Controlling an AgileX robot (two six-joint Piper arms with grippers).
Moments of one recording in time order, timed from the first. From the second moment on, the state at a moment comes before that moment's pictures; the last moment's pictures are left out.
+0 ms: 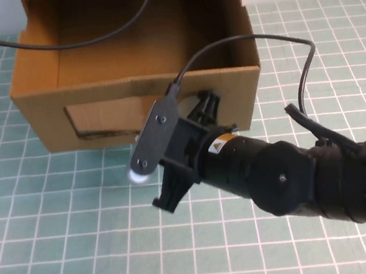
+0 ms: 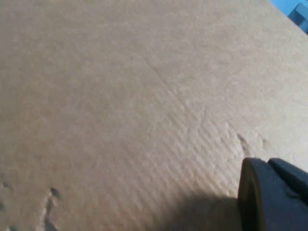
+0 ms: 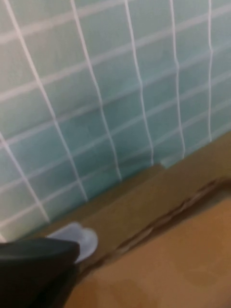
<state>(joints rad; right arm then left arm) 0.90 1.68 -1.05 0.82 -0.21 -1.35 -0.20 1.94 -2.02 -0.79 0.96 0.59</state>
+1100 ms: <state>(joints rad) 0.85 1.55 -1.15 0.99 -0.18 -1.41 -0.20 1.94 -2.02 -0.79 0.98 0.59</state>
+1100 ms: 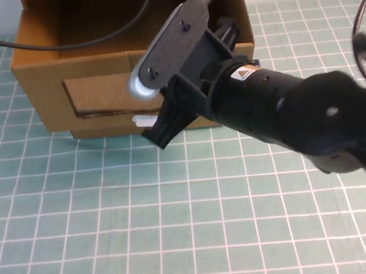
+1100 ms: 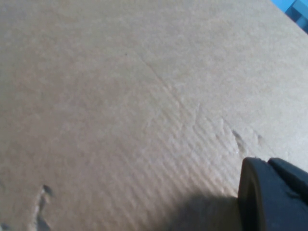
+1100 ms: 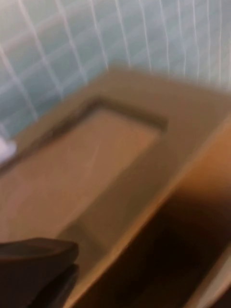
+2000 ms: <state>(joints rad) 0.85 1.63 -1.30 1.33 -0.06 -1.79 -0.20 1.94 -2.02 -0.79 0.98 0.59</state>
